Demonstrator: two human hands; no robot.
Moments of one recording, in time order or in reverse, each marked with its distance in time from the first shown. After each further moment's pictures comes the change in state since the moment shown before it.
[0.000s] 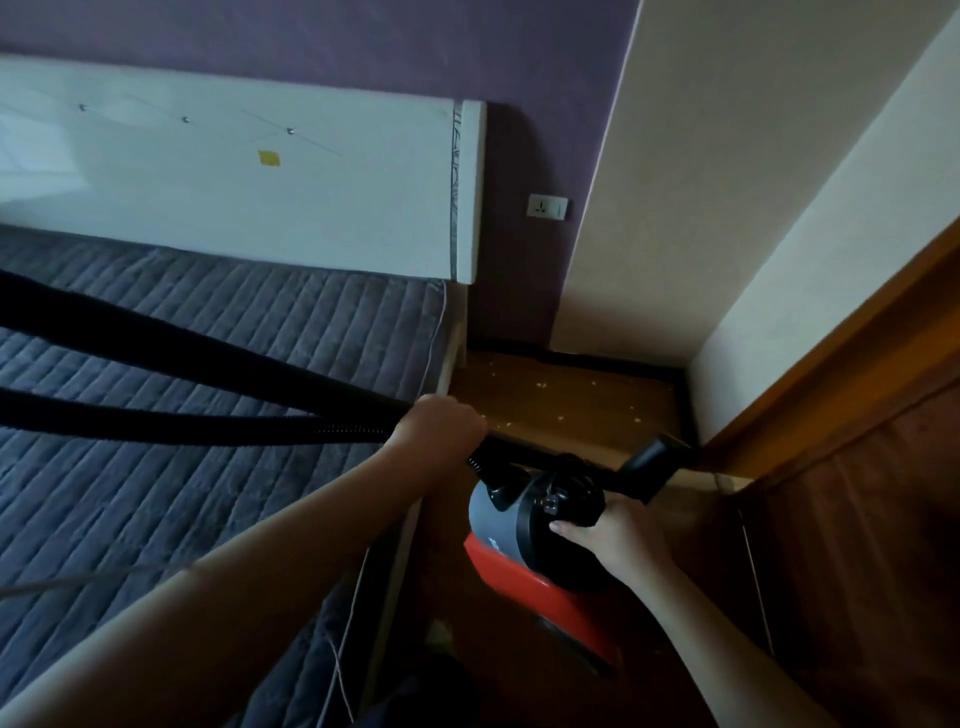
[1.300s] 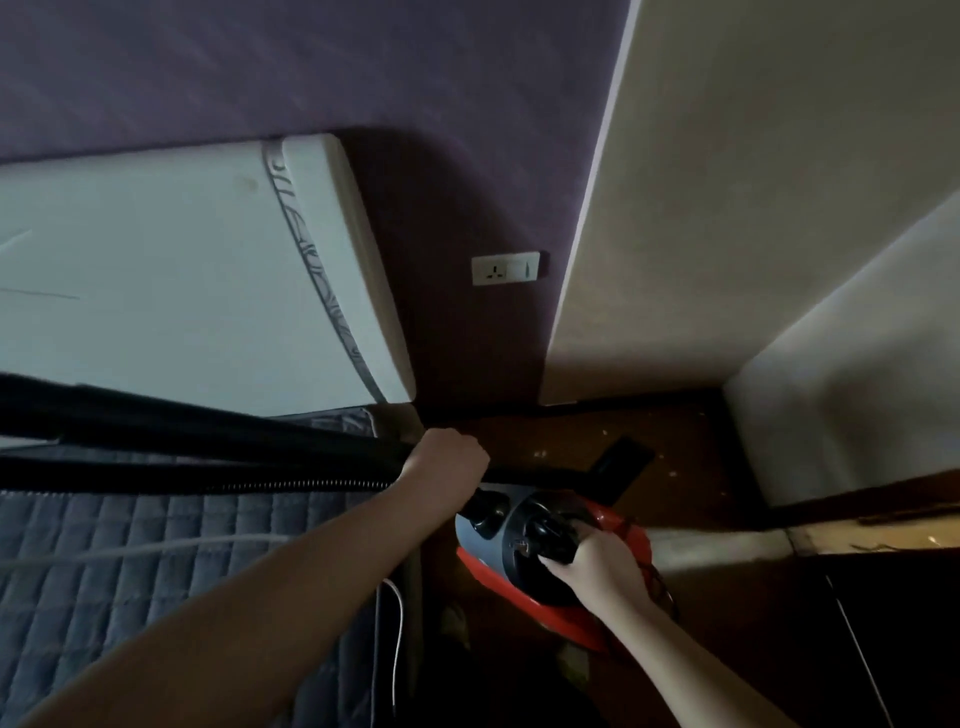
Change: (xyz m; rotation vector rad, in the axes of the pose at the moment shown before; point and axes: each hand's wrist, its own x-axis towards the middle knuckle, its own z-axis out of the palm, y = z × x) left_hand 0.589 -0.227 0.035 0.031 -0.262 0.248; right_hand 0.557 0.017 -0.017 0.031 -0.088 0.224
